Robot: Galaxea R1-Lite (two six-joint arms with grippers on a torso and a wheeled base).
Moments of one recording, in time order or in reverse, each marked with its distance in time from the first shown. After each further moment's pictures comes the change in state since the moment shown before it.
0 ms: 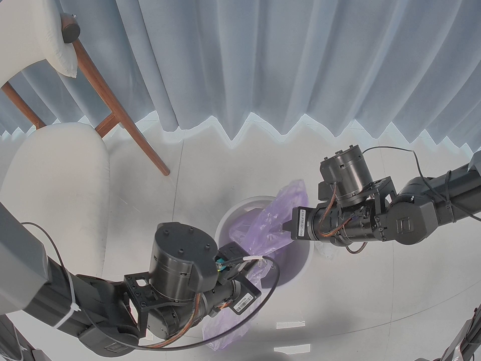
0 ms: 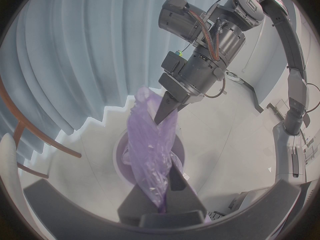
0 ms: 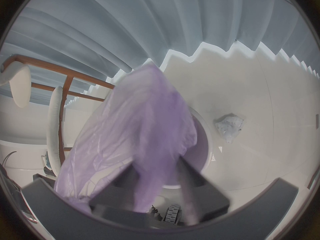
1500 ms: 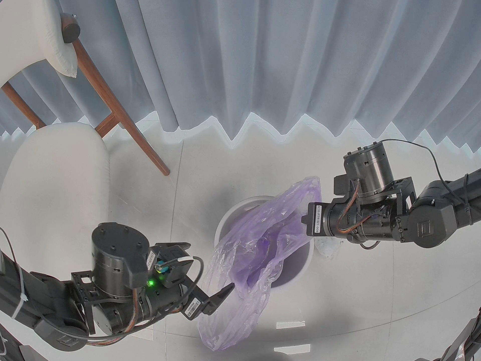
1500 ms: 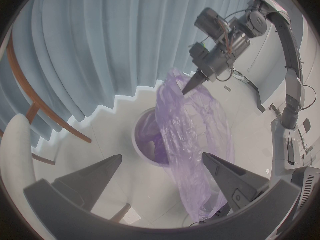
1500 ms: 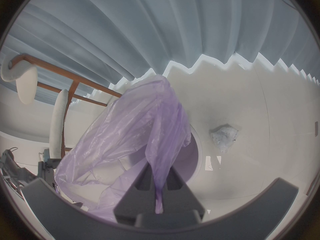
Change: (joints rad) left arm 0.126 -0.180 0.187 0.041 -0.073 -0.009; right arm -0.034 -0.081 0.104 -0.099 -0.005 -0.075
